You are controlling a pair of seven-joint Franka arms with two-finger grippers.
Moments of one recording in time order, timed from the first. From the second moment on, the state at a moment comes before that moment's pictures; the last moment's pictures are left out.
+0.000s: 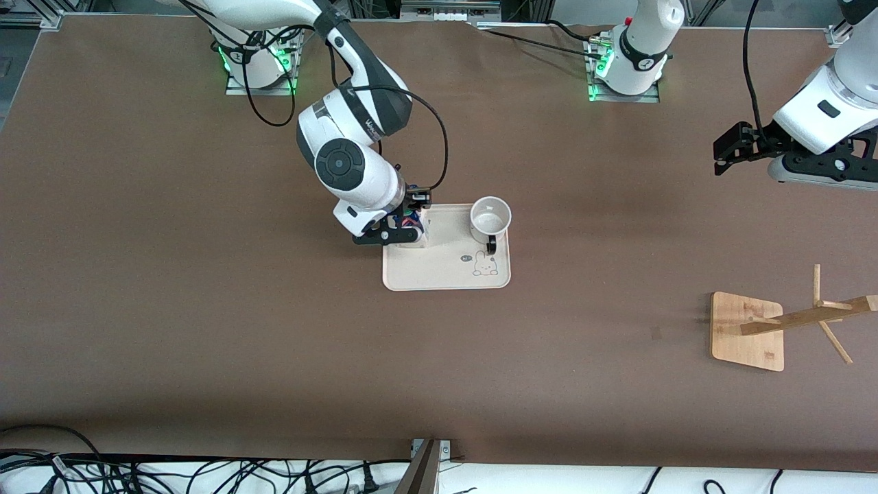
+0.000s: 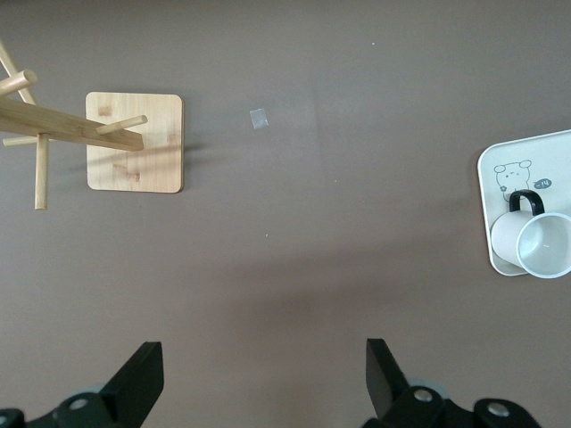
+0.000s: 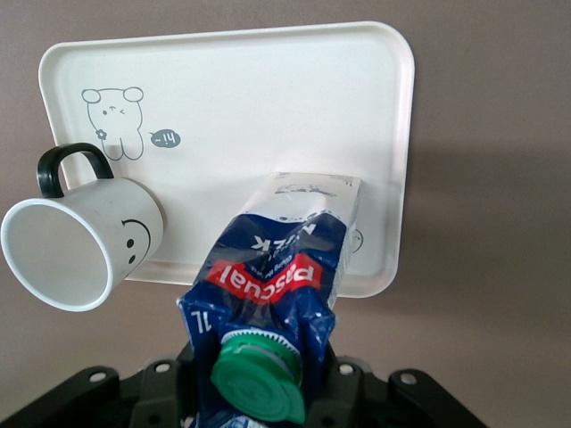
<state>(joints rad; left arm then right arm) -0.09 -0.03 -0.01 -1.65 0.04 1.63 0.03 0.65 0.54 0.00 -1.54 0.30 2.00 0.50</state>
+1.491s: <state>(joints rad) -0.11 0.12 -0.04 -1.61 0.00 1.52 0.05 0.64 0.25 -0.44 -1.52 0.16 1.59 0.24</state>
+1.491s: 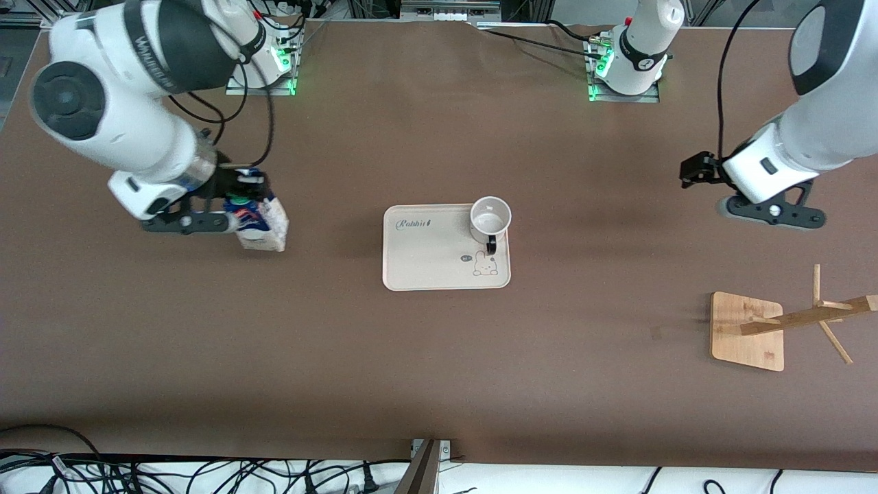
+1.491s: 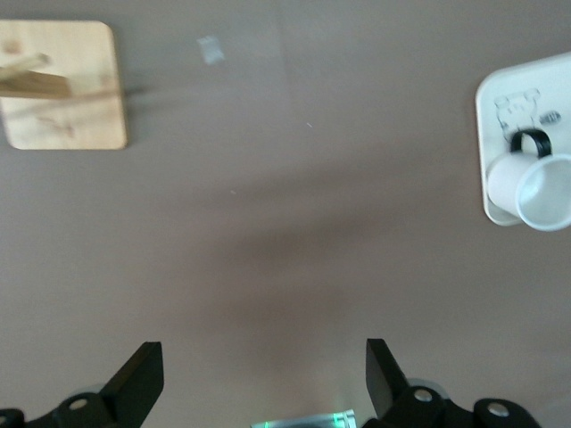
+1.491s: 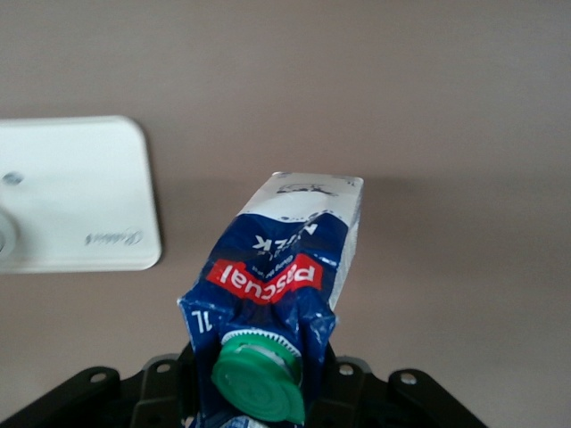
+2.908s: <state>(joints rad) -0.54 0.64 -0.27 -1.64 0.27 2.20 -1.07 0.52 0.35 -0.48 -1.74 0.16 1.81 -0.07</state>
